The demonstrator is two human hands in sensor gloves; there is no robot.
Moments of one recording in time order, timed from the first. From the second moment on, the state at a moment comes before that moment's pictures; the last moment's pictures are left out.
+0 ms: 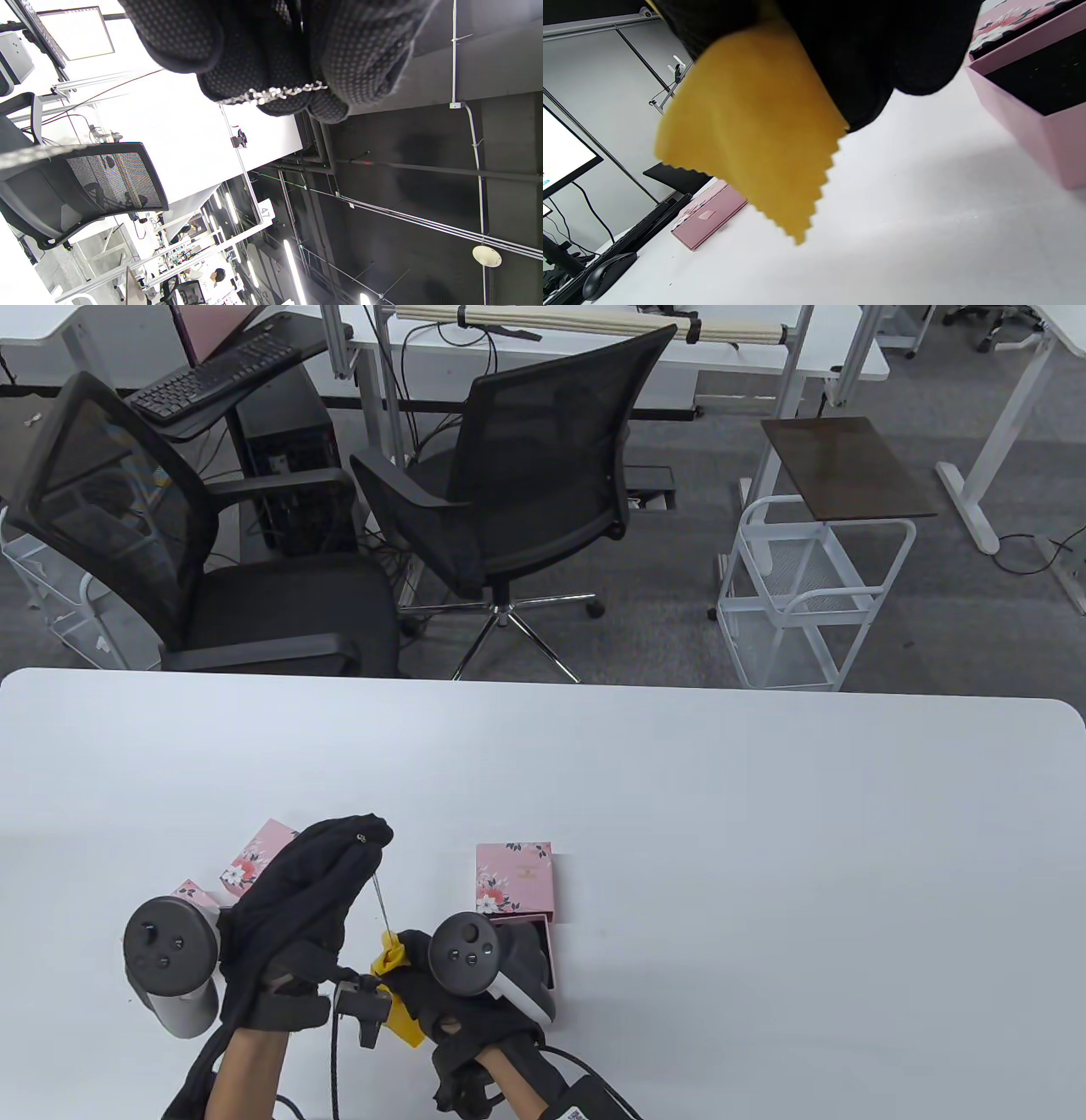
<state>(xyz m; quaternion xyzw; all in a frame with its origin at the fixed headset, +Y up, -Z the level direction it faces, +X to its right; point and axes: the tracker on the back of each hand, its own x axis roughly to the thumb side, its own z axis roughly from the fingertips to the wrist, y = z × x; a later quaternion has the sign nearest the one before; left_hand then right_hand) -0.250 -0.586 -0.268 0.21 -0.13 0.58 0.78 -0.067 -0.723 -0.298 0.21 0.10 0.92 0.32</state>
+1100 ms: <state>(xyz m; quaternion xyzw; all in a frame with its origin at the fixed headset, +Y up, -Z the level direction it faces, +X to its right) -0.264 -0.581 -0.263 0.23 -0.12 0.59 0.76 -0.074 -0.730 -0.298 0.21 0.14 0.91 0.32</state>
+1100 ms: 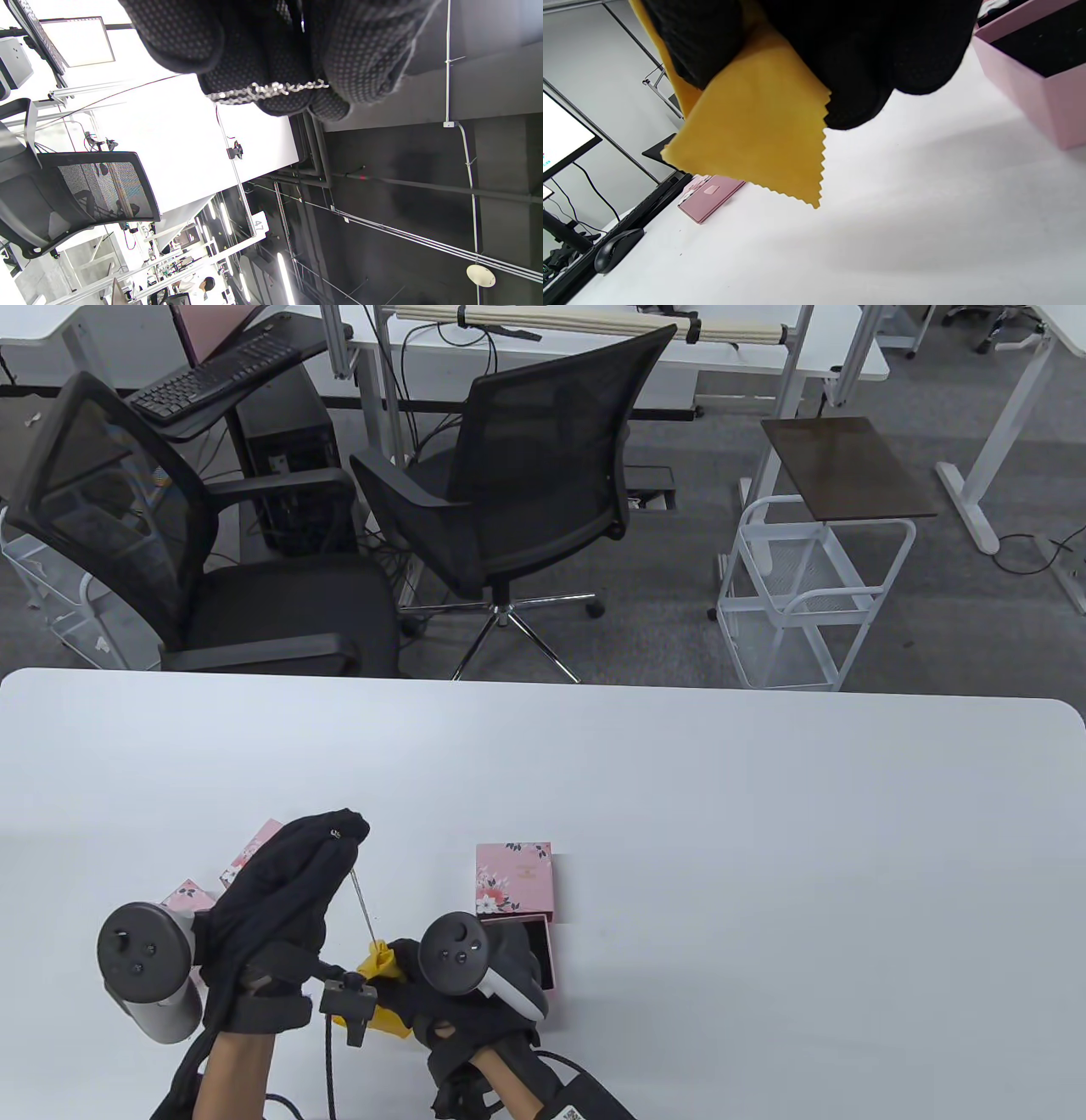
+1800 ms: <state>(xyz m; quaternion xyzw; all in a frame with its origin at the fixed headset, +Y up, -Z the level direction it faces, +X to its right) -0.270 -0.577 -0.261 0.23 -0.13 0.61 0.75 -0.071 -0.724 -0.298 0.21 0.17 0.93 0.24</state>
